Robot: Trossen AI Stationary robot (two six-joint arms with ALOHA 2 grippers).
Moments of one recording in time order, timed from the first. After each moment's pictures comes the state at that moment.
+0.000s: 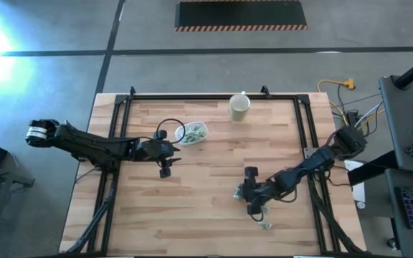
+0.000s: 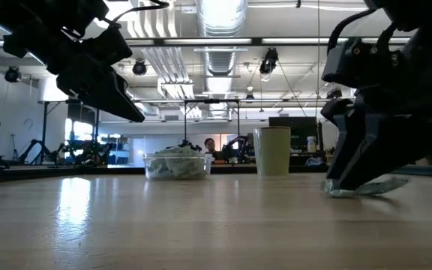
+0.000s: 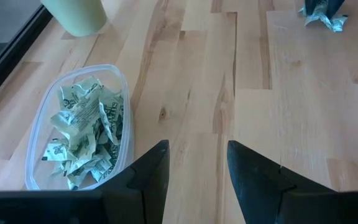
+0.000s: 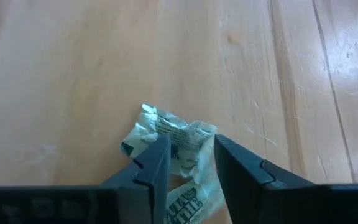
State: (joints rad) left arm -0.06 1.07 0.48 -0.03 -0.26 -0.04; right arm 0.50 1.68 0.70 -0.02 0.39 0.34
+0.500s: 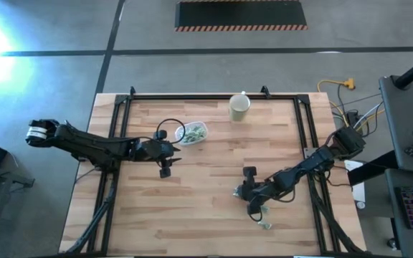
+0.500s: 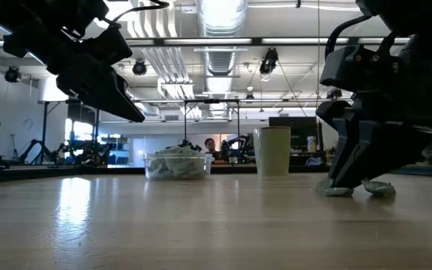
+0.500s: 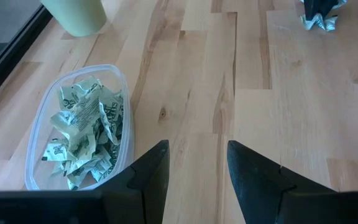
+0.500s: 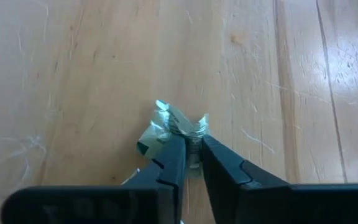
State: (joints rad) left arm -0.06 1.07 0.48 -0.03 -0.26 -0.04; right arm 0.49 1.71 0.70 -0.02 0.39 0.27
